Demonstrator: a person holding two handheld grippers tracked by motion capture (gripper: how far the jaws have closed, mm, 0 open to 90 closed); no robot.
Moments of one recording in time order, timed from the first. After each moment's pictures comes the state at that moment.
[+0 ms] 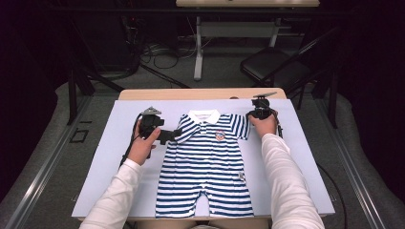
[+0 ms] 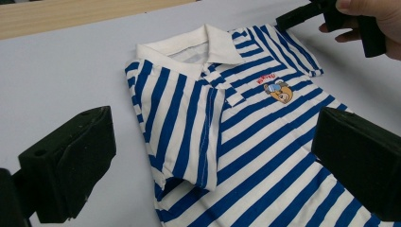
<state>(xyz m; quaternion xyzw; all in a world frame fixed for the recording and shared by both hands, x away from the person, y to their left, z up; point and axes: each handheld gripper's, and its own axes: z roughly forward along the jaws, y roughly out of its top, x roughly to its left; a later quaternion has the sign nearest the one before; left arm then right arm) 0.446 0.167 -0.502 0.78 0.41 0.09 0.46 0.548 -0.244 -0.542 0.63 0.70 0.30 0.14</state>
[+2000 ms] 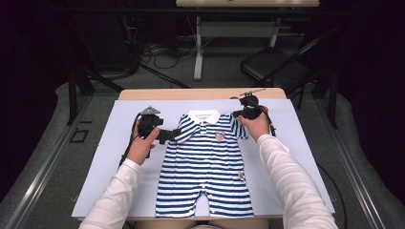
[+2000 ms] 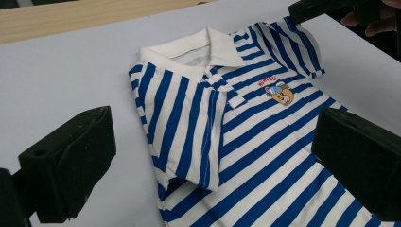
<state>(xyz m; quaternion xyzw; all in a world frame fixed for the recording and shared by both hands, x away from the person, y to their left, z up) 0.446 0.169 -0.500 0.78 0.41 0.09 0.46 0.518 -0.195 -0.500 0.53 0.76 0.35 0.14</state>
